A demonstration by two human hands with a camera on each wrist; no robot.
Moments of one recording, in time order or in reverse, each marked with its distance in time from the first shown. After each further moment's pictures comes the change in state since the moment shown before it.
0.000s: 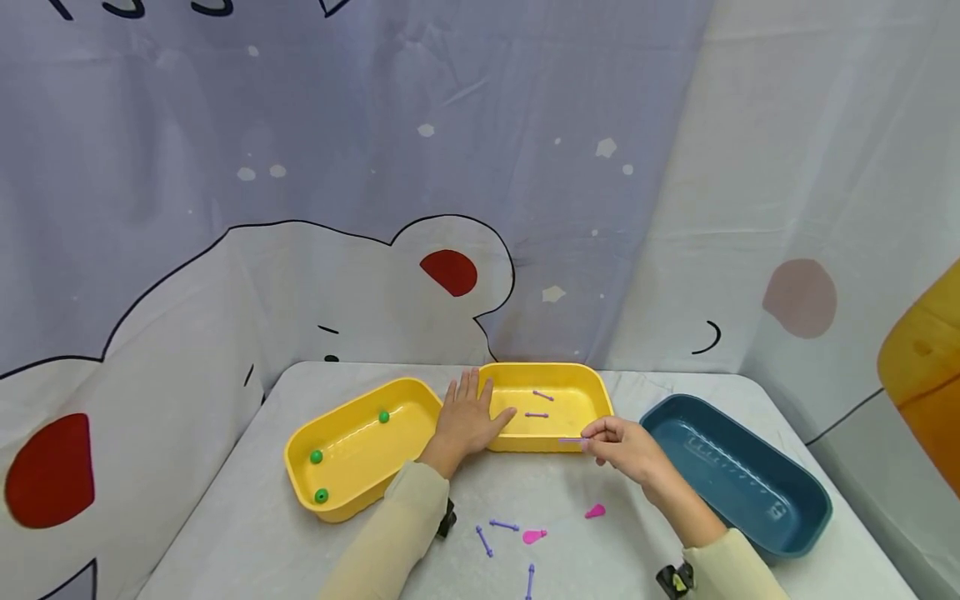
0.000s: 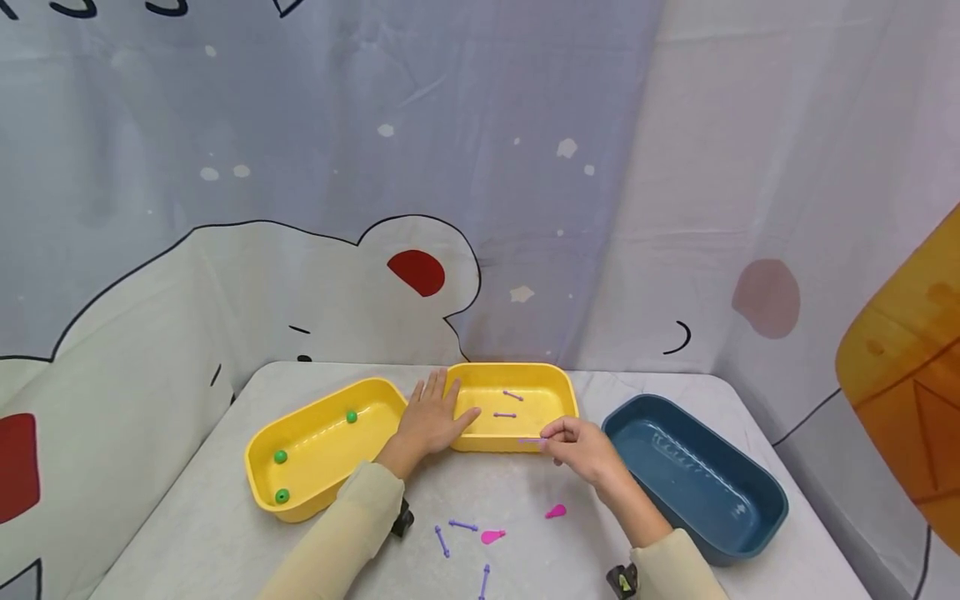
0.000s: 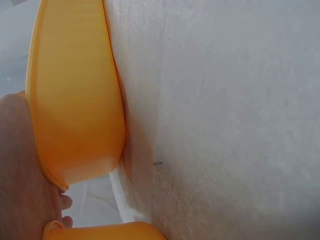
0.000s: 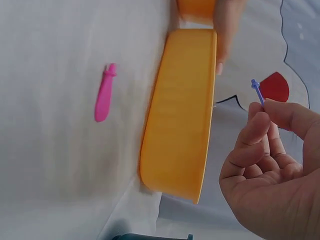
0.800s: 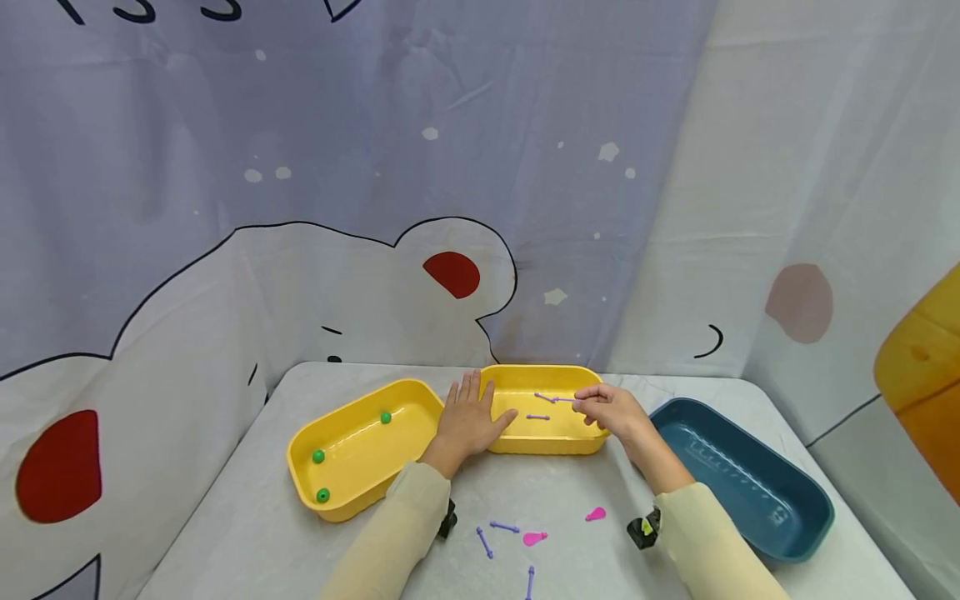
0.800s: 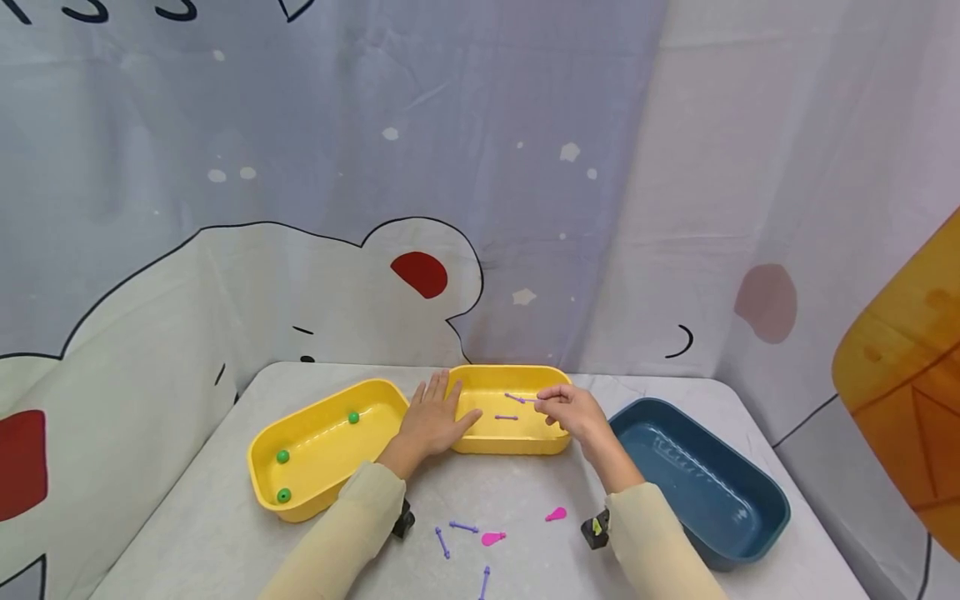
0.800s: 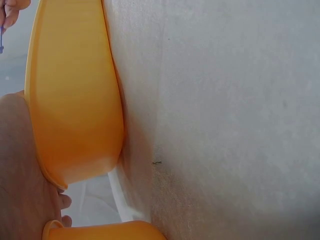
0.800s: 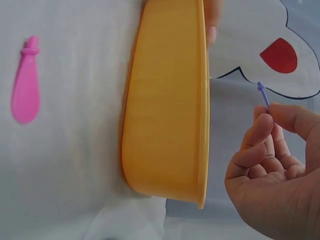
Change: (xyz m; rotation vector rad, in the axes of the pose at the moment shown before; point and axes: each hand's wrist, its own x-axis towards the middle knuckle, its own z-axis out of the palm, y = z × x) left_hand -0.001 0.001 -0.001 -0.009 -0.013 -0.007; right_hand 0.059 -0.011 -0.005 0.076 0.043 0.034
